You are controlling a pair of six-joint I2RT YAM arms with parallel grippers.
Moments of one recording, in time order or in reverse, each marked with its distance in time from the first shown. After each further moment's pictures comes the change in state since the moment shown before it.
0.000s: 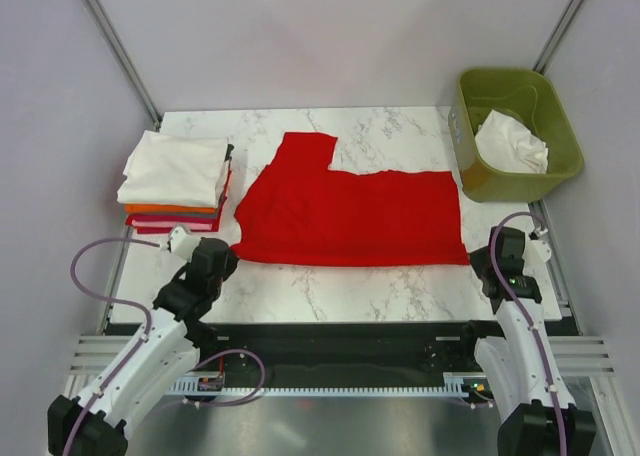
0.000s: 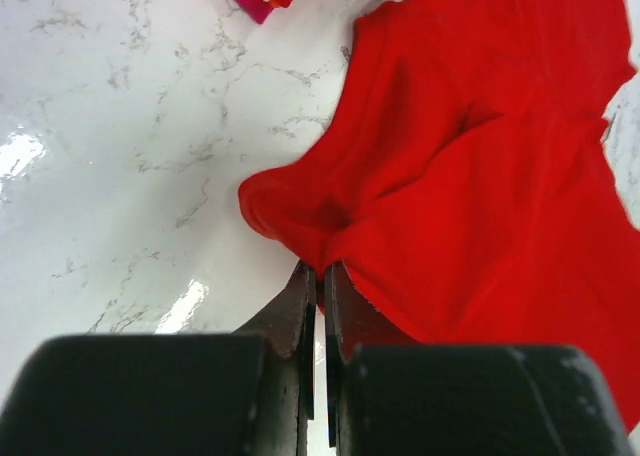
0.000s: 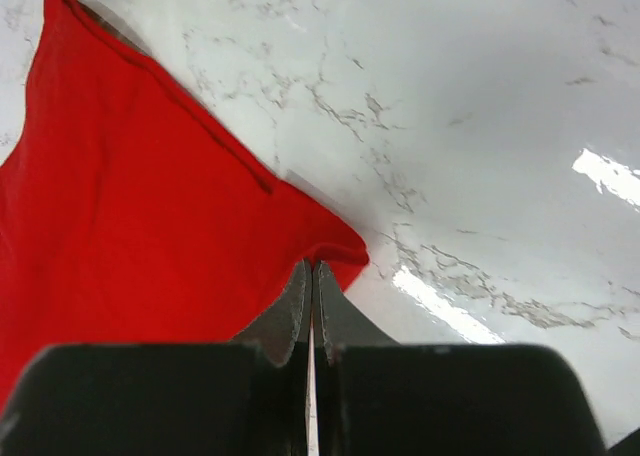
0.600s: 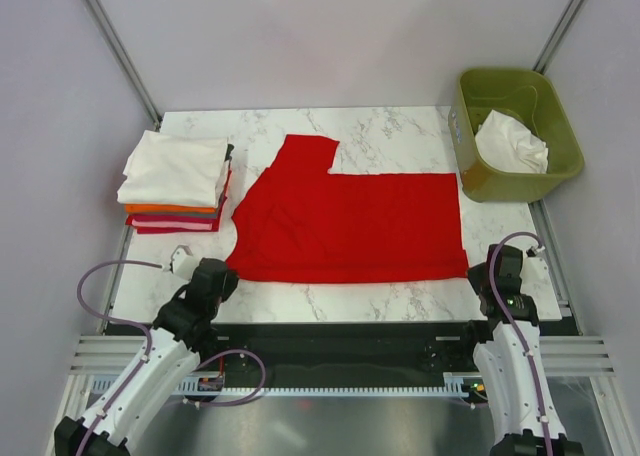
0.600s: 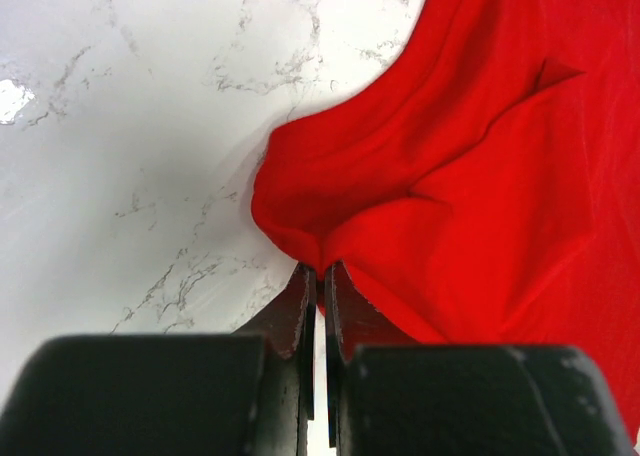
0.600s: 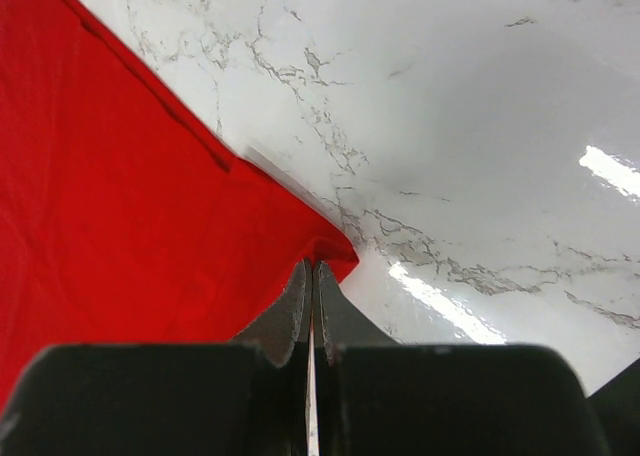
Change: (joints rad) left arm 0.000 -0.228 -0.185 -0.105 0.072 -0.071; right arm 0.000 -0.211 -0.122 -0.107 -0.015 0.000
